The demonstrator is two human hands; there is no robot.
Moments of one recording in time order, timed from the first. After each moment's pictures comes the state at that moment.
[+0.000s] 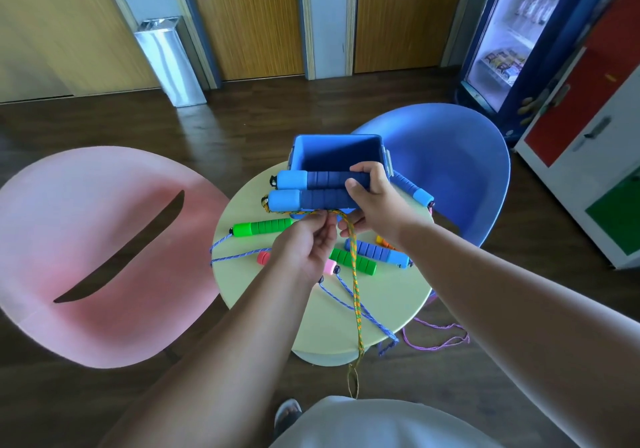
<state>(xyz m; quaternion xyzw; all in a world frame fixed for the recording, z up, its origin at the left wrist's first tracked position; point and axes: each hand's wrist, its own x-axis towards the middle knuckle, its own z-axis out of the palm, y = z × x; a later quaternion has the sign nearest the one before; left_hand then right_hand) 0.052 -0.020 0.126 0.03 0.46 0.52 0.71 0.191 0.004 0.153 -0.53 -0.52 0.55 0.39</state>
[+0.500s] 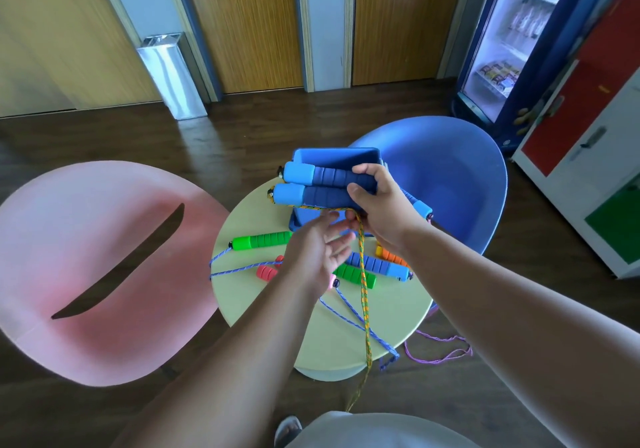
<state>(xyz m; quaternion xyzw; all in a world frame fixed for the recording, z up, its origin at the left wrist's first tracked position) 0.067 -0.010 0.128 0.17 0.51 0.47 0.70 0.192 0.019 0.156 -0.50 -0.44 0.56 0.49</state>
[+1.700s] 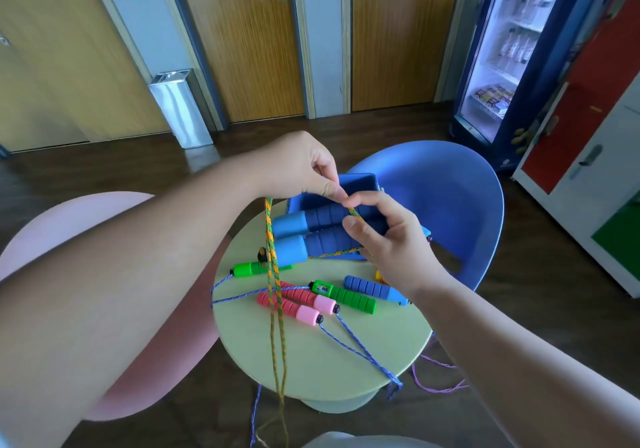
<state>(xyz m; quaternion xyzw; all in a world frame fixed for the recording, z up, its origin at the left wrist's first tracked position) 0.033 0.074 0.290 0.84 0.46 0.11 0.25 0.209 -0.030 0.188 -0.43 -0.59 0.42 0.54</state>
